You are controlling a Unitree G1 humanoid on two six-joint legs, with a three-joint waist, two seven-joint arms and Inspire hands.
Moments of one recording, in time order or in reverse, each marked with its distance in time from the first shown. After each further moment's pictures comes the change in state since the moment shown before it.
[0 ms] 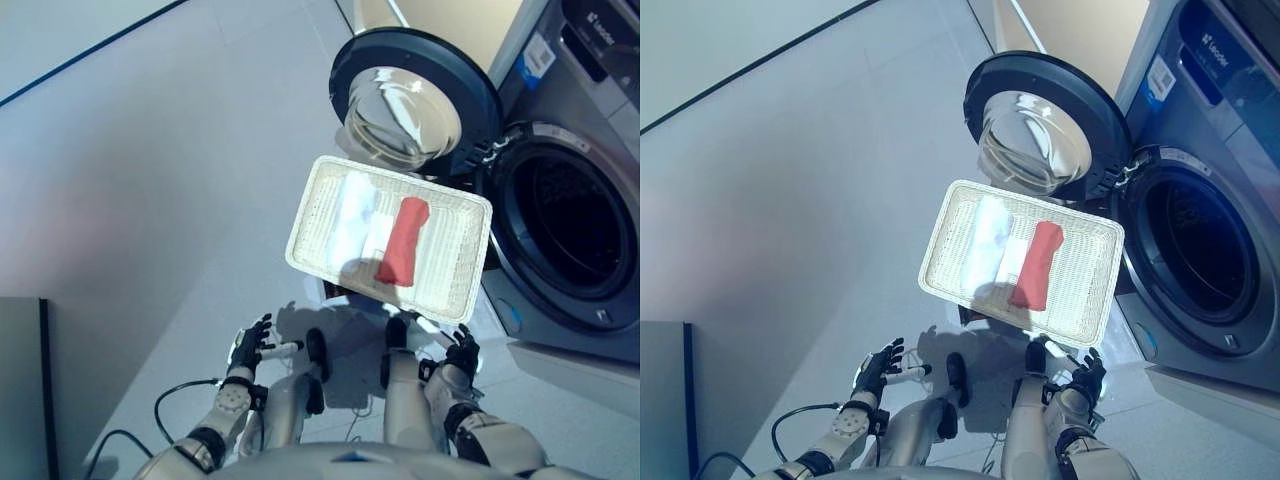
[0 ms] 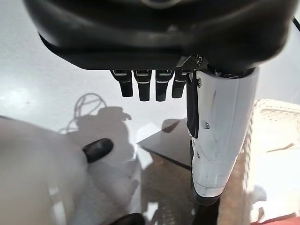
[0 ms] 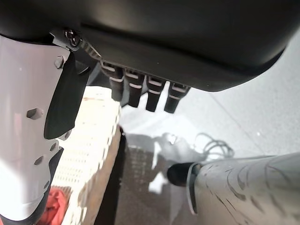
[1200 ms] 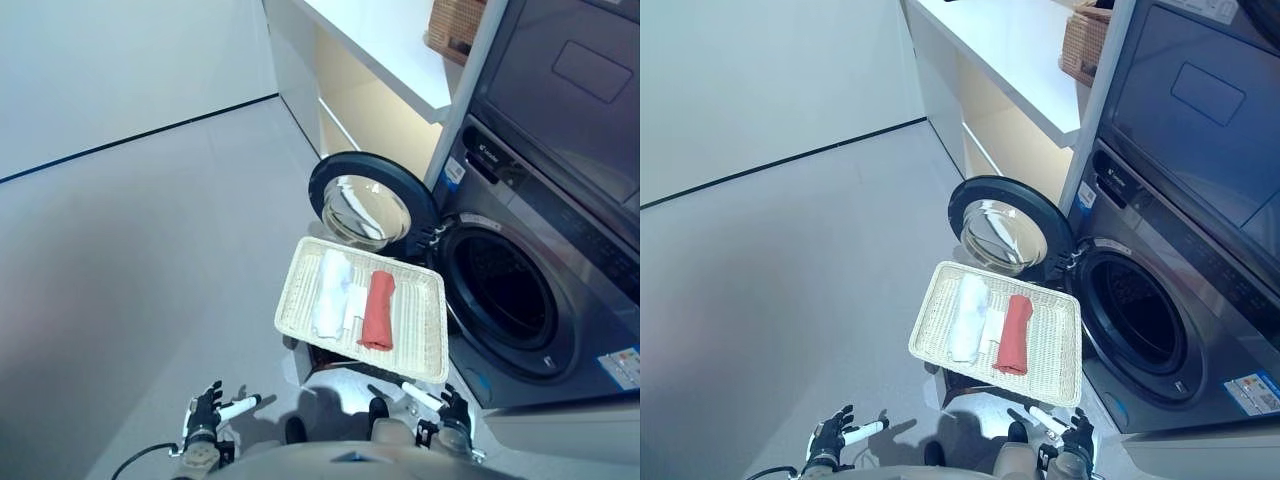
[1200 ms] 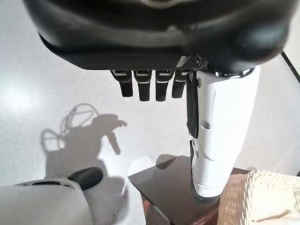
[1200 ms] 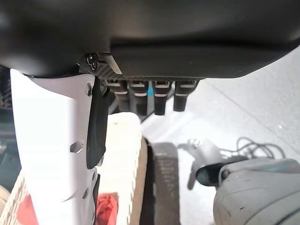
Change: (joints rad) left arm 0.122 0.017 0.163 0.252 -0.001 0.027 0.015; right arm 0.234 0.038 0.008 0.042 -0.231 0.051 0.073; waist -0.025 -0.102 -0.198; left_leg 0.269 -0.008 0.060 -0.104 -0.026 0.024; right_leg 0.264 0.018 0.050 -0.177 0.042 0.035
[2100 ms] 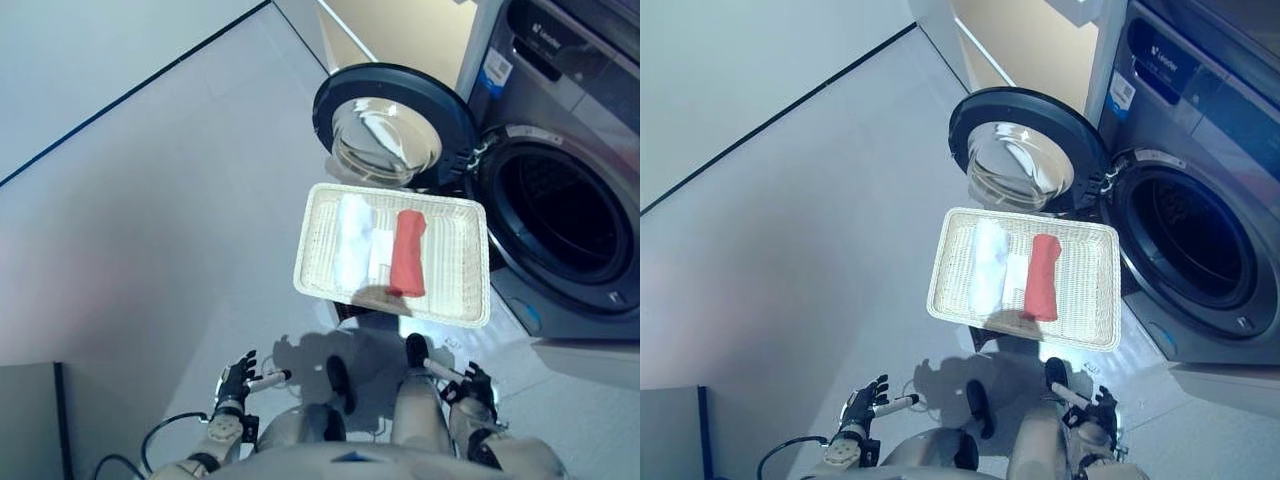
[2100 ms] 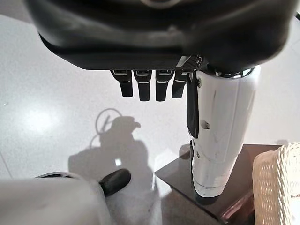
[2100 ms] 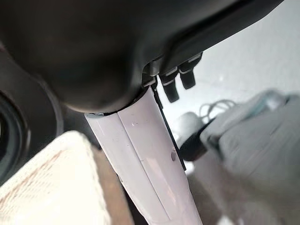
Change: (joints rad) left arm -0.066 -0.052 -0.092 -0.091 -0.013 -0.003 -0.043; right arm -0.223 -0.121 -0.020 0.095 0.021 0.043 0.003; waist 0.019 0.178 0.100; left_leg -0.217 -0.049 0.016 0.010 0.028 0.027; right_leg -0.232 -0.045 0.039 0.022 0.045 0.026
